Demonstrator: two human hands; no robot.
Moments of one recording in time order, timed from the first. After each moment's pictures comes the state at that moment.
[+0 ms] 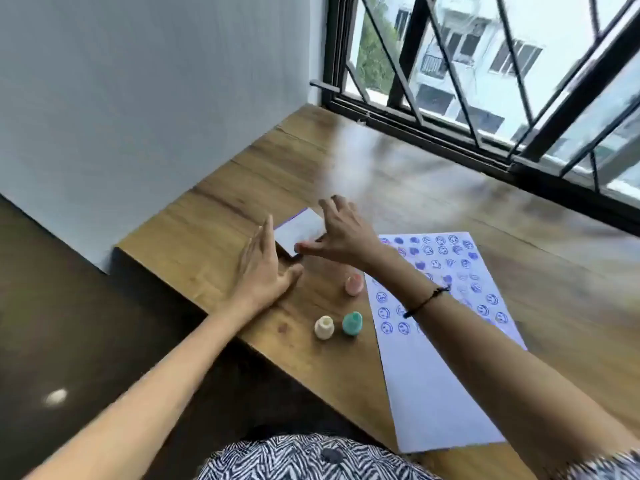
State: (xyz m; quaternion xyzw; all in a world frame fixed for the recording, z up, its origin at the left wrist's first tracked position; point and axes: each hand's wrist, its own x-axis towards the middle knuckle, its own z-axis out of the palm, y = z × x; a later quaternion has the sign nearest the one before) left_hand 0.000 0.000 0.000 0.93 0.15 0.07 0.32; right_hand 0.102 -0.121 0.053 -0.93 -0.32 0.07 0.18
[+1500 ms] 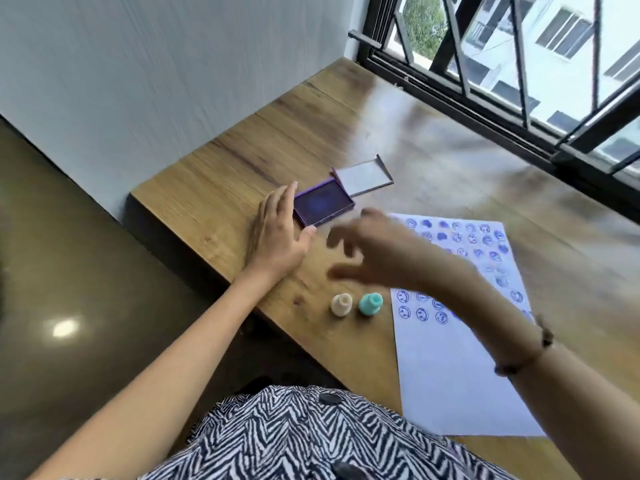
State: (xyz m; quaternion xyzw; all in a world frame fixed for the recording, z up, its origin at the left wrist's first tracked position) left_hand 0.001 0.000 -0.002 0.91 0.16 0.21 0.32; right_hand 0.046 -0.152 0.105 -0.85 -0.49 0.15 0.07
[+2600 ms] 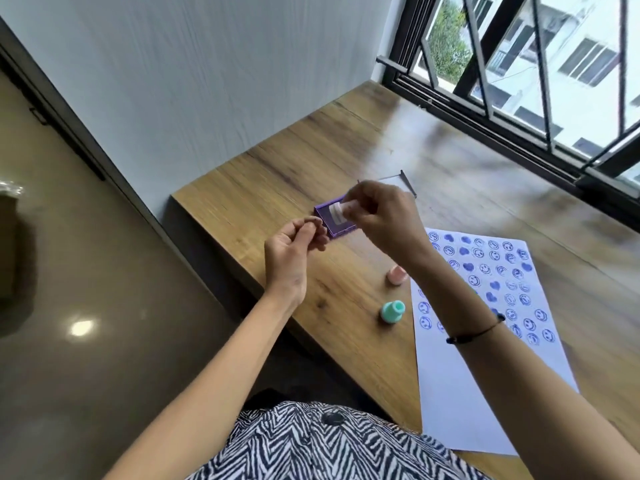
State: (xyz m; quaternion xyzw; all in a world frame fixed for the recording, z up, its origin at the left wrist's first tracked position) left_hand -0.034 -0.016 0.022 0.48 0.24 0.26 0.80; right_hand 0.059 -0.109 0.087 -0.87 -0.30 0.07 0.39
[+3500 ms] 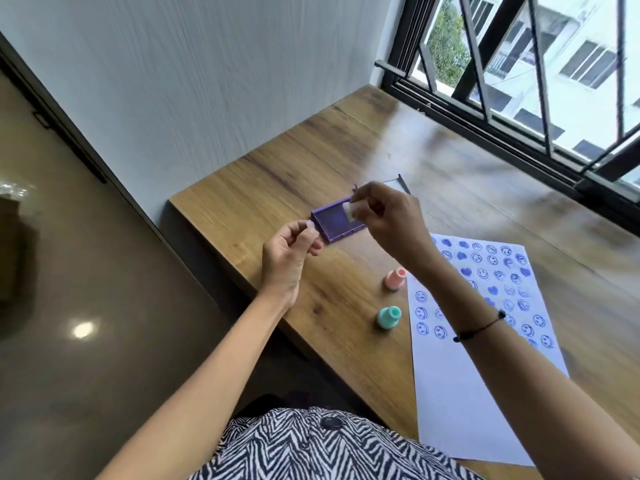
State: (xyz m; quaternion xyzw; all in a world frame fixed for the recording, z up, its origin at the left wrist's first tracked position) left_hand -0.024 -0.010 0.009 0.51 0.23 0.27 0.78; right_hand 0.075 -0.118 0.077 -0.86 -0.33 0.02 0.40
